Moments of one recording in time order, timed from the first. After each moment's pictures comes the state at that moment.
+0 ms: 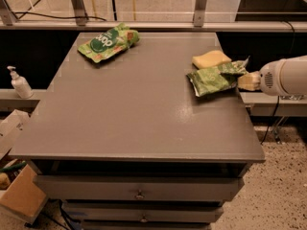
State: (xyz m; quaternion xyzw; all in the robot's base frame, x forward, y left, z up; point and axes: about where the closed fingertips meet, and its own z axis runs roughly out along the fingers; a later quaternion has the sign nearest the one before) arm 0.603 -0.273 0.847 -0.13 0.90 0.09 0.41
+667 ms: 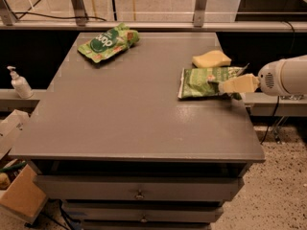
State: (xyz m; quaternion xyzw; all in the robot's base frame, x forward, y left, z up) arm 0.601 -0.270 0.845 -0.14 0.90 0.10 0.40
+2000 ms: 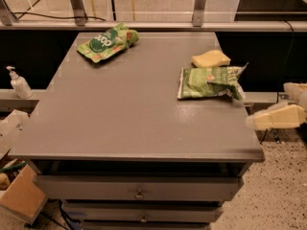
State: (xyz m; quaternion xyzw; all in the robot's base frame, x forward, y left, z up) arm 0.495 -0.274 0.867 -0.29 0.83 0.18 0.44
